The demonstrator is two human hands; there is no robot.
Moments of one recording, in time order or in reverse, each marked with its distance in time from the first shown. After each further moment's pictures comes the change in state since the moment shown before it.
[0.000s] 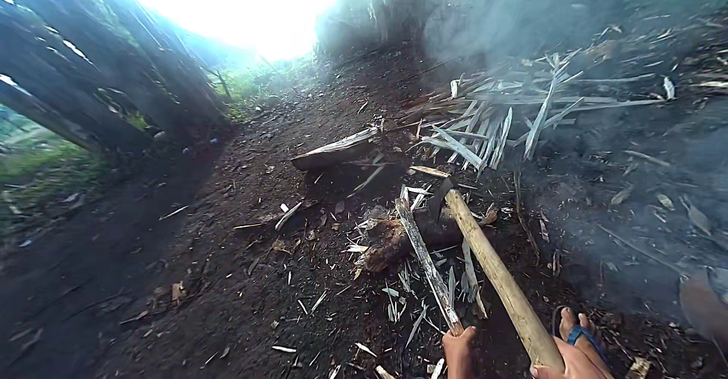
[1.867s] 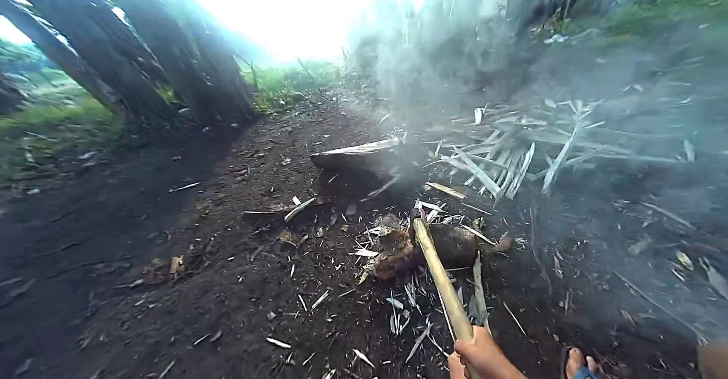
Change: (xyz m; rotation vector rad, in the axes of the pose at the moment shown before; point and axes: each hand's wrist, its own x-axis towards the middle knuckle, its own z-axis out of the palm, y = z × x) left_hand -0.102 0.085 -0.009 0.097 0.131 -0.012; right_hand 0.090 -0.035 0.133 -0.226 -0.025 0.175
